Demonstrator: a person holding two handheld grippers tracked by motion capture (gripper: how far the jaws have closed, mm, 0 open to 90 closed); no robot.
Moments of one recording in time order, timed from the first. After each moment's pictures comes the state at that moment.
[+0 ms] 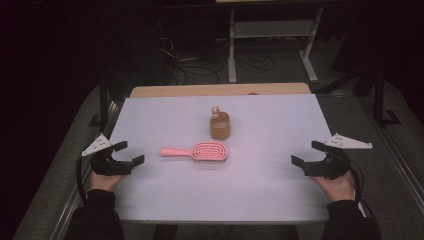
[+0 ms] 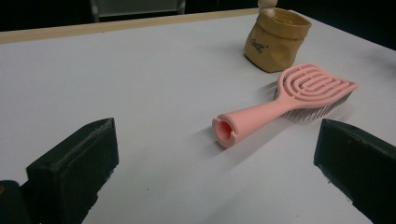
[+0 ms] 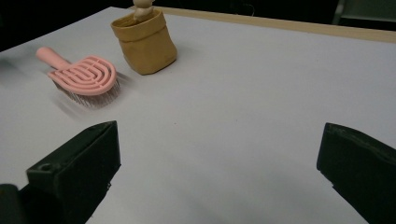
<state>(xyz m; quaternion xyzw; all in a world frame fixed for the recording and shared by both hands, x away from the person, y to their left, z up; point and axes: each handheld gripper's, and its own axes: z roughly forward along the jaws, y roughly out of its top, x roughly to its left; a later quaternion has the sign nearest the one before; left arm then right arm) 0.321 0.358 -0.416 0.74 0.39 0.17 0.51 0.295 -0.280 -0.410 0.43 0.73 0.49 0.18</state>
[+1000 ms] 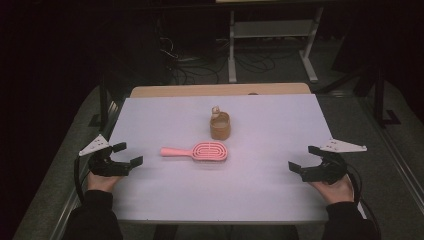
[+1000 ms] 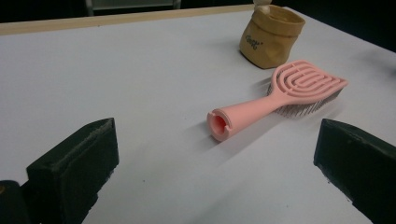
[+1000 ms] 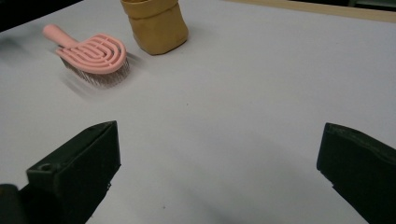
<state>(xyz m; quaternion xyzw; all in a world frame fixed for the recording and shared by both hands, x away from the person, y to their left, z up) 0.319 0.359 -0.413 0.75 0.39 0.16 0.50 0.289 -0.272 -0.416 0.43 0.75 0.47 0.16</state>
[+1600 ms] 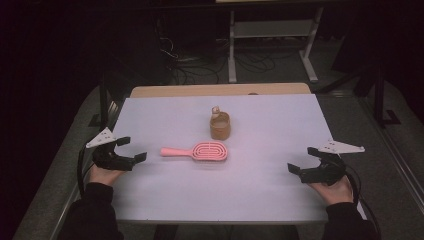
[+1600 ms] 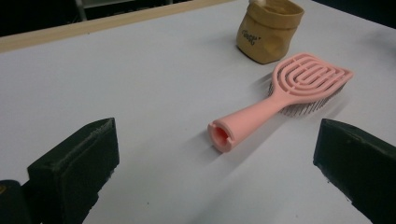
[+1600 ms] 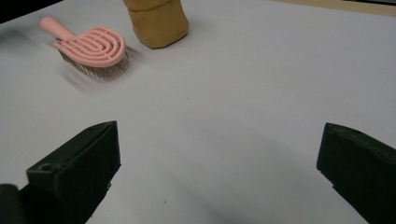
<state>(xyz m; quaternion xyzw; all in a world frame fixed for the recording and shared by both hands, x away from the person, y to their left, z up) 0.335 0.349 -0.398 0.78 0.36 0.16 0.48 0.287 -0.270 -0.419 0.43 0.76 0.46 0.16</state>
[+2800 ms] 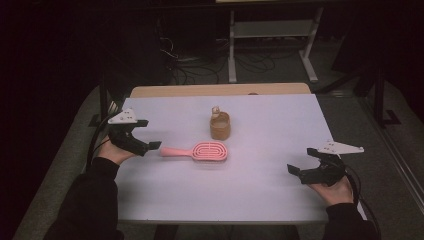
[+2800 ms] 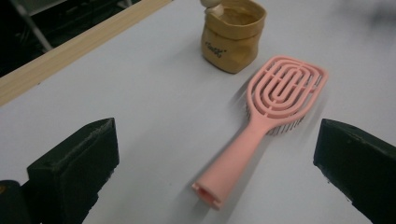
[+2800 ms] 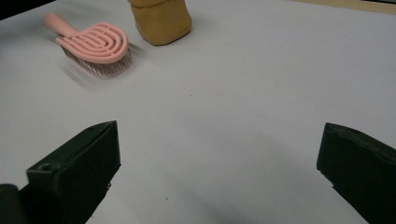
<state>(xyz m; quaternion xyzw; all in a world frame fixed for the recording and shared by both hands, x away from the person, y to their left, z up) 0.379 0.297 -0.357 0.86 0.25 0.13 0.43 0.287 -0.269 -0.419 0.42 0.76 0.46 0.16</state>
